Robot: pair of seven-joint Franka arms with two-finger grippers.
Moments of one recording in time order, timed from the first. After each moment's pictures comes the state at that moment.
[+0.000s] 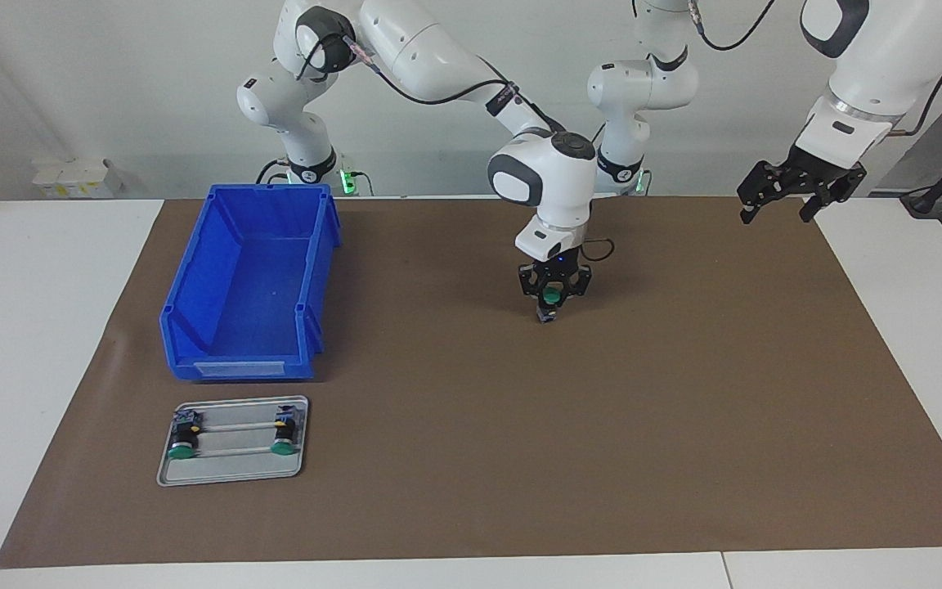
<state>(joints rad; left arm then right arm) -0.12 -0.02 0.11 -1.57 0.00 1.55 0.04 0.92 0.61 -0.08 -1.48 -0.12 2.22 0.99</state>
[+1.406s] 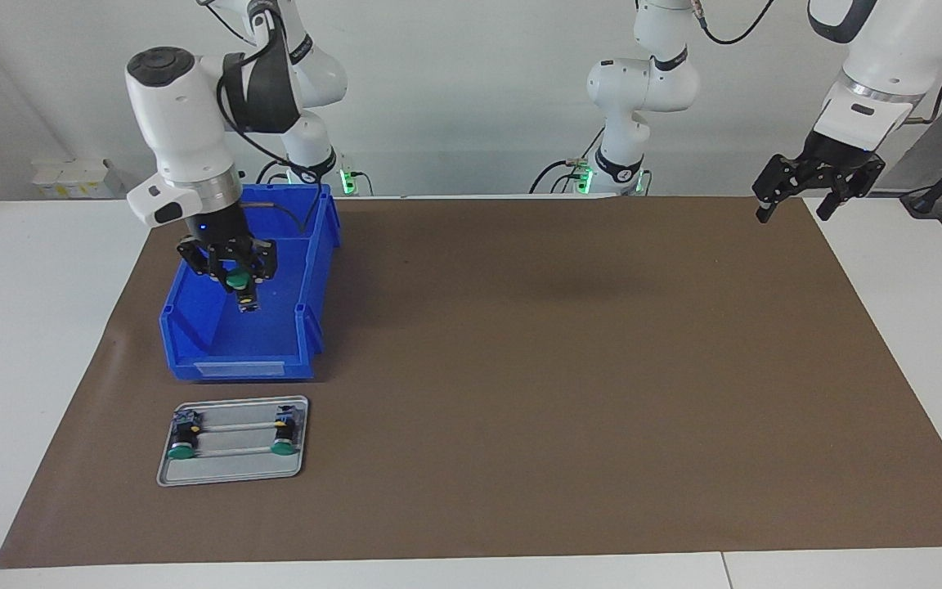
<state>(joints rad) -0.20 -0.05 0.20 -1.59 0.01 1.63 0.04 0.10 -0.11 -0.10 -2.10 -0.04 2.15 0.09</state>
